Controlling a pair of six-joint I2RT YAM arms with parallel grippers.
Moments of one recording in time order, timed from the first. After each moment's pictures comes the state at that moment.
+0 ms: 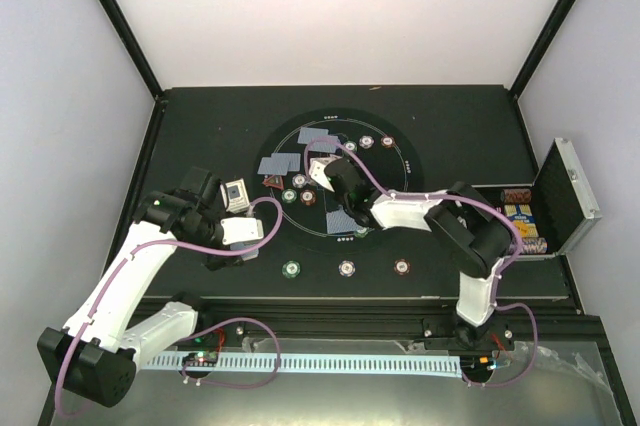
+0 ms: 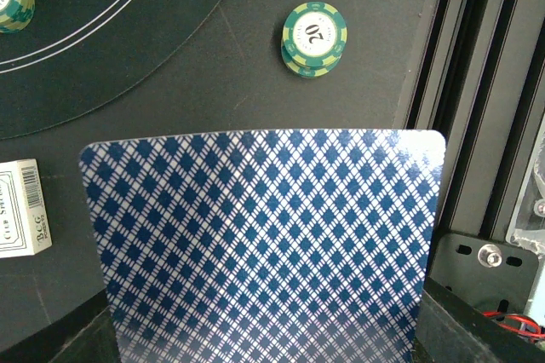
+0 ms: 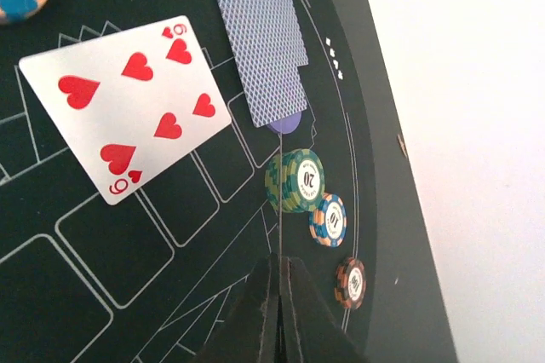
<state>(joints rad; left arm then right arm) -0.30 0.97 0.94 -1.30 0.31 0.99 0.80 1.85 1.01 0.21 0.54 -0.73</state>
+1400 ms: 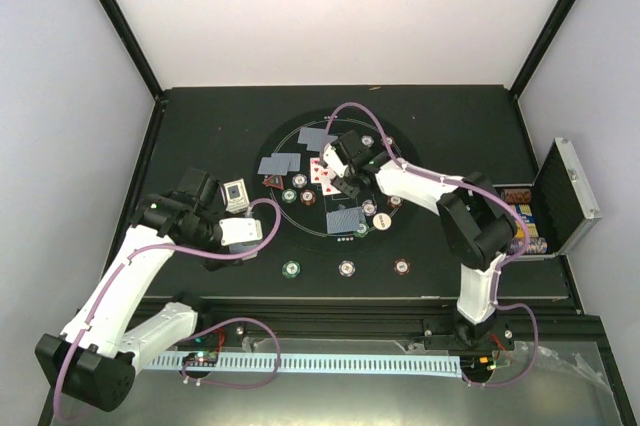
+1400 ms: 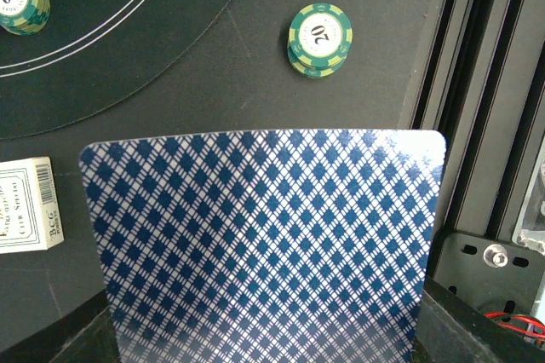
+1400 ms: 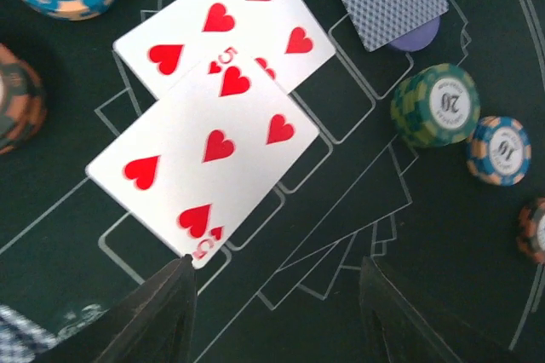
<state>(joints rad) -0.30 0.94 0.94 -1.30 0.30 0.98 0.69 1.91 1.32 -0.39 0.19 -0.39</state>
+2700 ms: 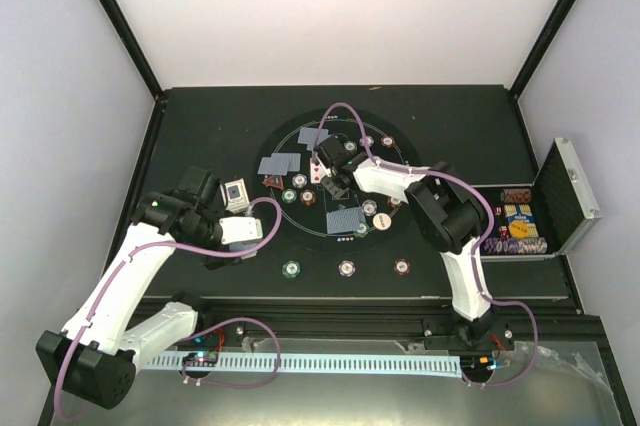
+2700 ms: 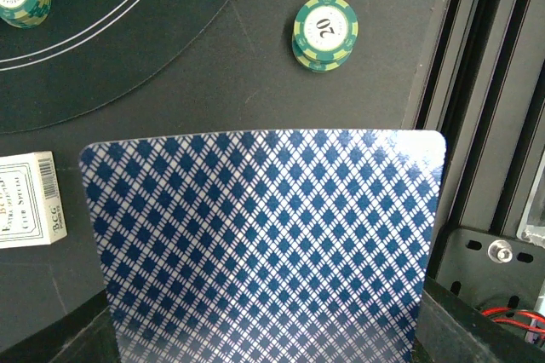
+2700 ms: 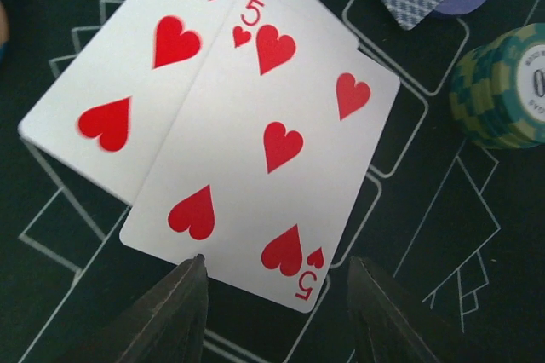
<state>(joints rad) -0.30 0.96 0.94 -1.30 0.28 0.98 0.71 2.12 1.45 -0.41 0.27 -0.12</state>
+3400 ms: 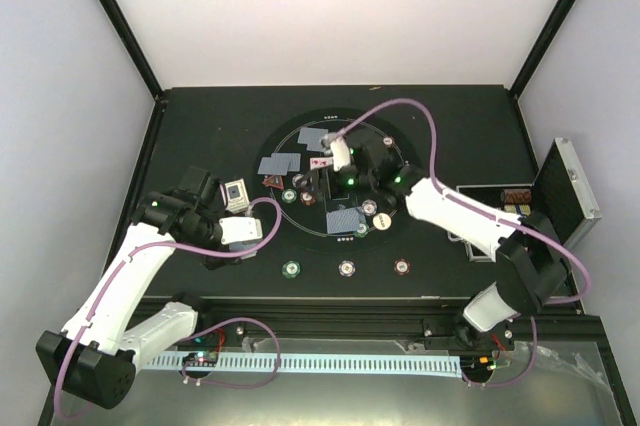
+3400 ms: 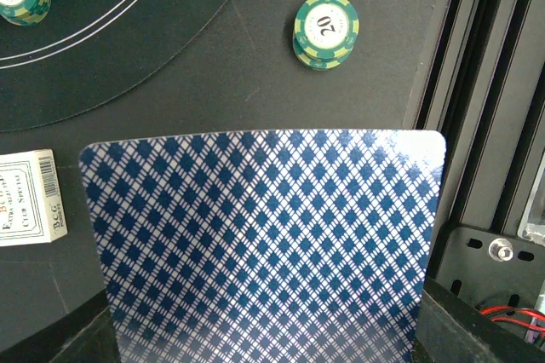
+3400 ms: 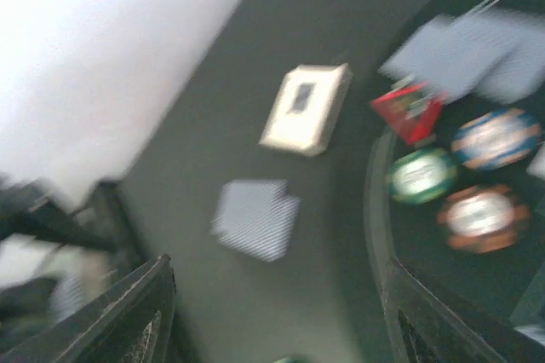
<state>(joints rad) -0.30 0.96 0.94 -1.30 0.28 0.98 0.72 1.58 1.20 -0.25 -0.35 0.41</state>
